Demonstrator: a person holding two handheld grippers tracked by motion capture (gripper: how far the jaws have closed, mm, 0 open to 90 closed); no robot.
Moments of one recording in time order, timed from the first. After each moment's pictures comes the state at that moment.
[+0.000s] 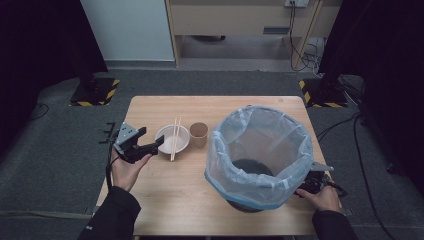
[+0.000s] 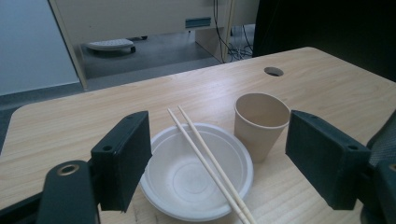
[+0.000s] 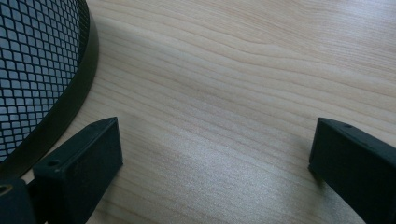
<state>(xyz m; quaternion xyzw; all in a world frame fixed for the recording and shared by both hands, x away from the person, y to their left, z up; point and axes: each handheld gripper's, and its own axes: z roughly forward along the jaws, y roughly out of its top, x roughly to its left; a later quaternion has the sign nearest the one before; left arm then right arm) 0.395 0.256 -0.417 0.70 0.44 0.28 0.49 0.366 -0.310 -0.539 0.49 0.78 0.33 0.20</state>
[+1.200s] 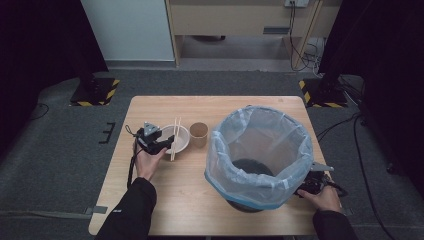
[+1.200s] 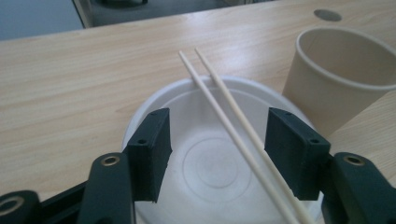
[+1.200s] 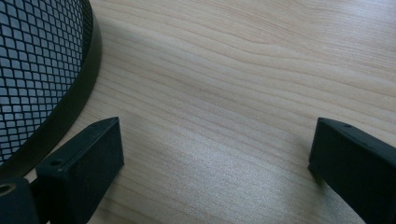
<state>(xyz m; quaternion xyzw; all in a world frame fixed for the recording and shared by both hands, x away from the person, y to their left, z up) 0.456 0.233 -0.489 0.73 0.49 0.25 0.41 0.365 -0.310 -0.539 0.49 0.78 0.33 0.20</state>
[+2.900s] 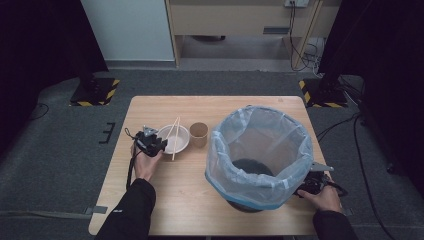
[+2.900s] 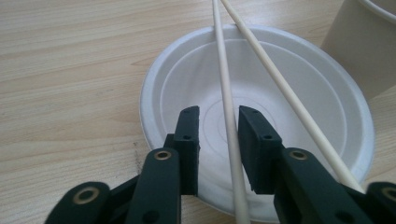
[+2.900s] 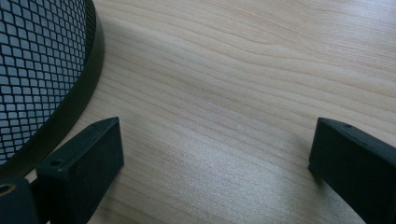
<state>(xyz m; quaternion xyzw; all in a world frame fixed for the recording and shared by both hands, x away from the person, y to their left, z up) 0.455 0.240 -0.500 0.73 0.53 0.23 0.35 0.365 -0.309 -0.539 0.49 0.78 0.33 0.20</state>
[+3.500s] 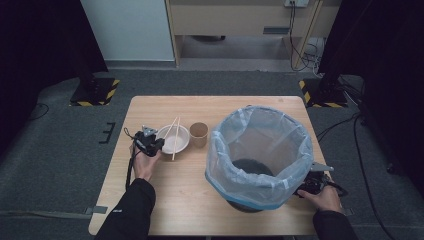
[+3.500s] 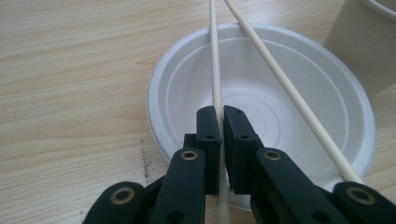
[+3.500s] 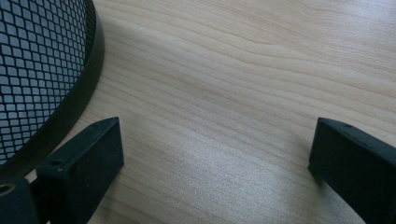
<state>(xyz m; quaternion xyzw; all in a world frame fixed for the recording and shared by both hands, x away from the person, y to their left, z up) 0.454 0.241 -0.497 0.74 0.53 0.24 0.35 0.365 -0.309 -0.539 0.49 0.78 0.33 0.20</state>
